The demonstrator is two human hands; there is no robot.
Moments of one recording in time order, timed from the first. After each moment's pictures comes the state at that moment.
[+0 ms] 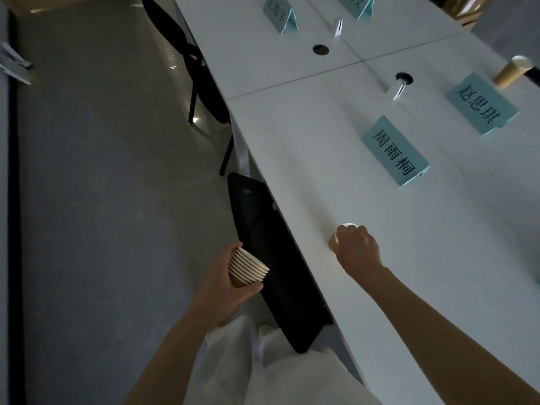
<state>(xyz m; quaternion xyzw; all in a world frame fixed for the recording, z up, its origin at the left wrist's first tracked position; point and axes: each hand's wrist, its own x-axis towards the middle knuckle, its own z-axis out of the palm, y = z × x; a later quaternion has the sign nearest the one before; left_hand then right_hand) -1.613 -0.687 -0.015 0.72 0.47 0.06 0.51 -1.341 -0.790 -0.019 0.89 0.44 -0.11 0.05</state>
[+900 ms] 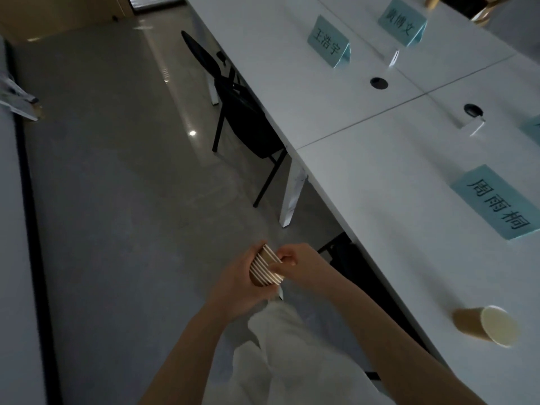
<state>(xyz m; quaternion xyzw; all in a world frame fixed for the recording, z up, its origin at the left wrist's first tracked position) -1.690 -0.357 -0.015 0.76 0.39 0.01 0.52 -1.537 -0.430 0.030 0.77 0.41 -0.44 -0.21</state>
